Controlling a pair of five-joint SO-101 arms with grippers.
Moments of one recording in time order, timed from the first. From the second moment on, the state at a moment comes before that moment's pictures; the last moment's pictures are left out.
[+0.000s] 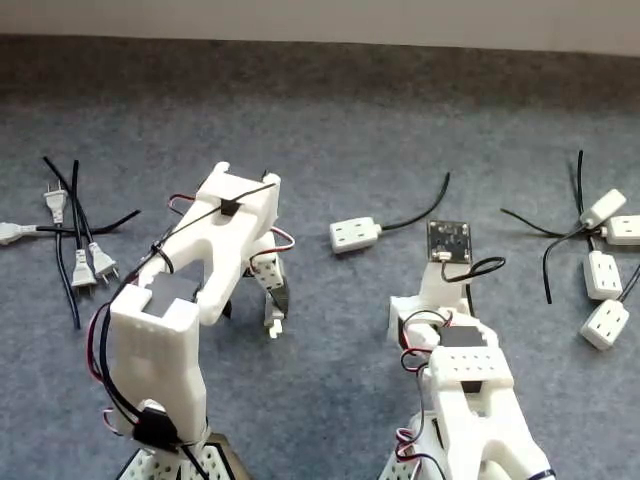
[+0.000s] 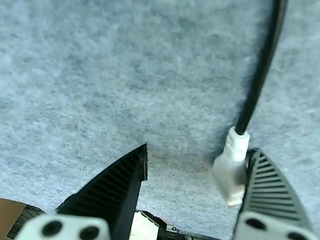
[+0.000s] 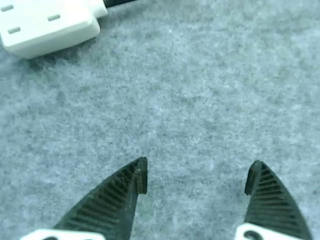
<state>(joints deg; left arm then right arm) 10.9 29.3 2.5 93.0 28.0 -5.4 -45.0 79.6 31.8 -3.5</state>
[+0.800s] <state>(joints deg) 11.6 29.8 -1.9 95.7 27.9 -5.4 -45.0 79.6 31.8 -3.5</state>
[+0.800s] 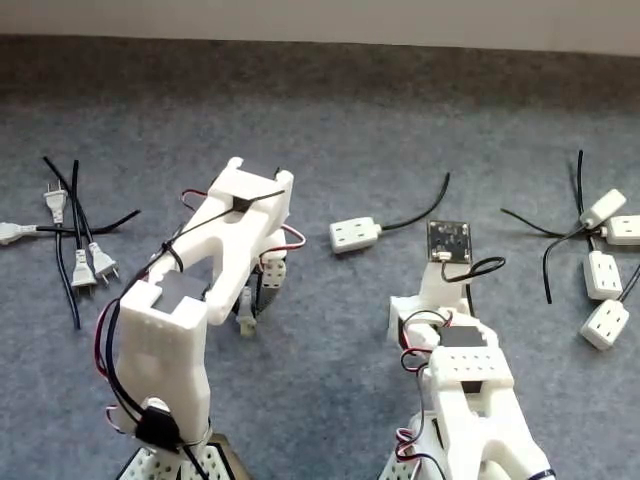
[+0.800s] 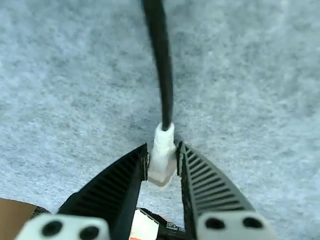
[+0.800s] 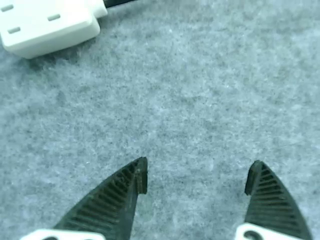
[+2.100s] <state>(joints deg) 15.8 30.5 -5.3 94.6 27.9 -5.4 -45.0 79.6 31.8 -3.5</state>
